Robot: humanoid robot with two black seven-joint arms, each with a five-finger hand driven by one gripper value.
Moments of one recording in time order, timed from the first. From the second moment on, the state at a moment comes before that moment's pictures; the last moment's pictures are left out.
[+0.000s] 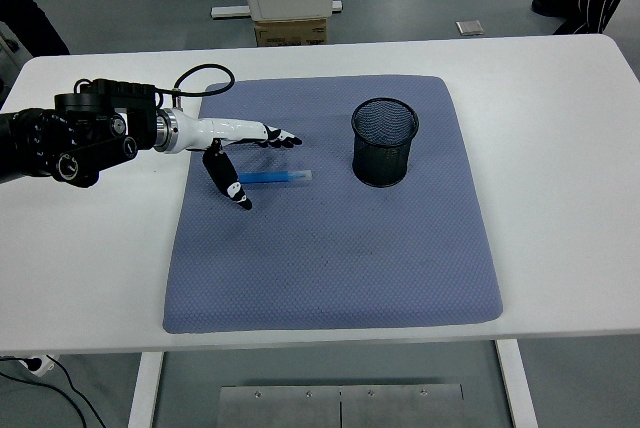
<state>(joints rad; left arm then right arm) -1.41 0.32 0.58 -0.81 0.67 -0.21 -0.45 0.03 0.00 0.28 0.23 -0.10 0.05 0.10</state>
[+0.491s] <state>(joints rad) -1.43 0.30 0.59 -0.81 0.75 -0.21 -0.45 0.03 0.00 0.28 0.23 -0.10 0.05 0.10</state>
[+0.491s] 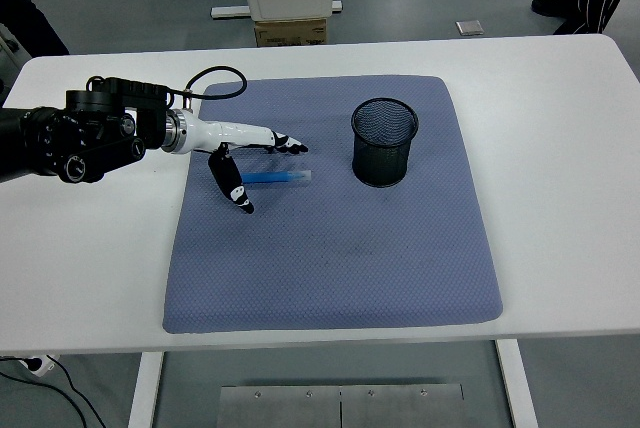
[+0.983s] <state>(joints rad) -1.43 0.28 0.59 -0.81 0.77 -0.22 -0.43 0.03 0.00 0.28 0.23 -0.10 0.05 0.10</state>
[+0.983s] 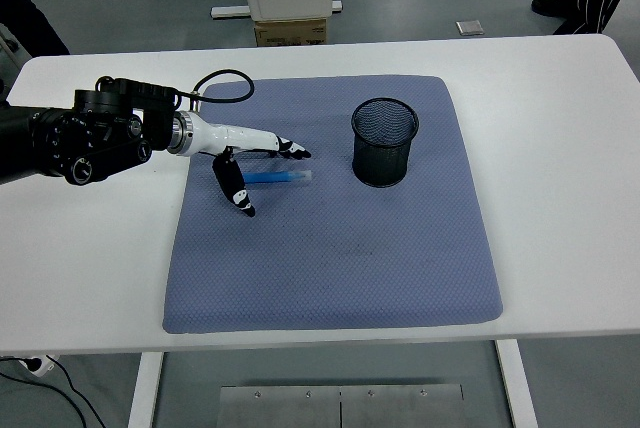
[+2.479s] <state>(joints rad) -1.43 0.26 0.58 -0.81 0.83 -0.22 -0.43 0.03 0.00 0.28 0.23 -0.10 0.05 0.10</state>
